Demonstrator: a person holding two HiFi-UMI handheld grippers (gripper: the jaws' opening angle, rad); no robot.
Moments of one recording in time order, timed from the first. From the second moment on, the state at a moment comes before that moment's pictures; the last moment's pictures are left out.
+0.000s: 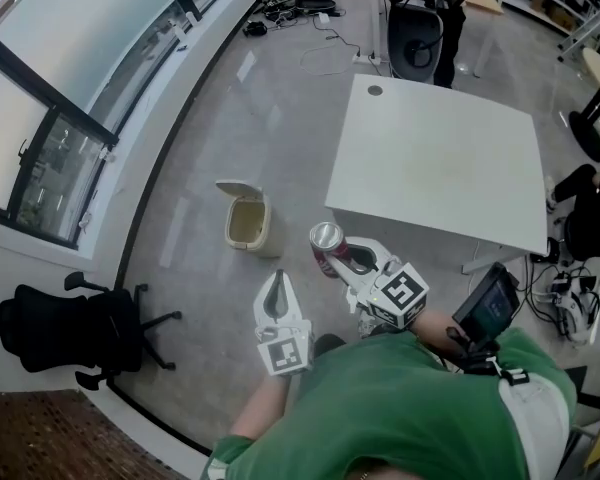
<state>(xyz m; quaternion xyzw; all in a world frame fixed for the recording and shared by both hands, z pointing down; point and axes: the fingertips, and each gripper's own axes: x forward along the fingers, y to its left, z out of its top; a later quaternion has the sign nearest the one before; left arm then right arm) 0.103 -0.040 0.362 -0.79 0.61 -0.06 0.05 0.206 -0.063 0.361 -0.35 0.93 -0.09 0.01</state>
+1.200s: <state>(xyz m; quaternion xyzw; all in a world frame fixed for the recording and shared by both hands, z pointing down) -0.083 -0.166 0.370 -0.74 0.67 -0.07 0.03 0.029 -0.205 0.371 -0.31 0.95 -0.09 -0.02</state>
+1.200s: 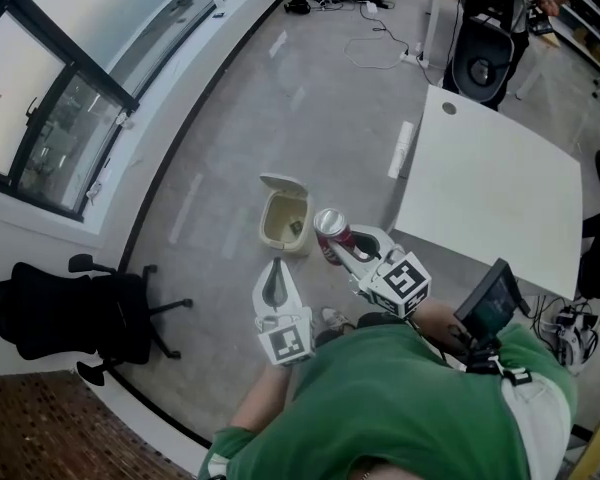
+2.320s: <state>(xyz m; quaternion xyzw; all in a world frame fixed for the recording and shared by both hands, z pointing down) -0.161 -0.263 0.391 -0.70 0.70 -0.09 0.00 -0.070 -0.308 0.395 -0.24 0.96 -0.11 -0.05</state>
